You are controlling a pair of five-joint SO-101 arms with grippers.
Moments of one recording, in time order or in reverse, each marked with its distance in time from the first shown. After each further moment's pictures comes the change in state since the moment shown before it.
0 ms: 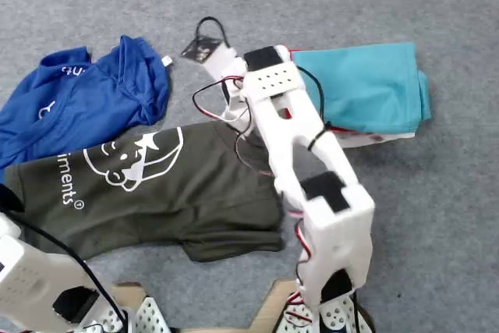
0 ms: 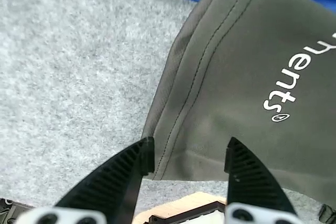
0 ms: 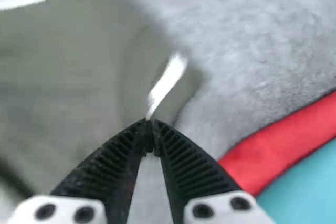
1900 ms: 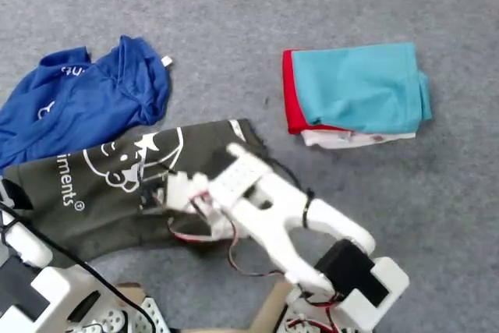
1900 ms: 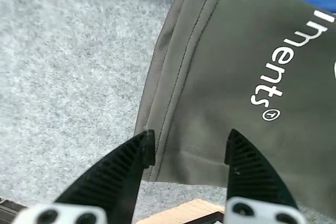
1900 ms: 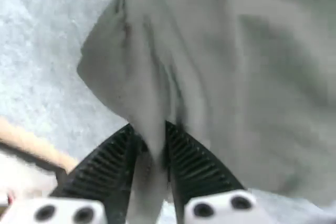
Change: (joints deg) left arm 3.3 -18.6 19.0 -11.3 1.6; right arm -21.8 -25.5 46.7 -9.5 11.6
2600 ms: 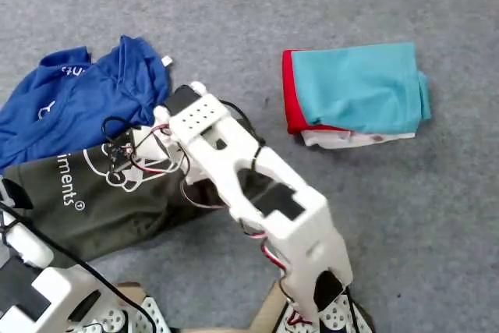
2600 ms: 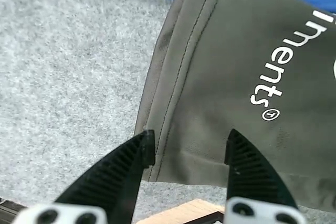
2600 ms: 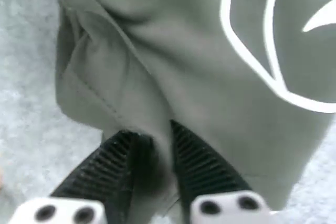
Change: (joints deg) left arm 0.0 0.0 0.1 0.0 0.0; right arm 3.3 37.9 -51.3 13.1 15.4
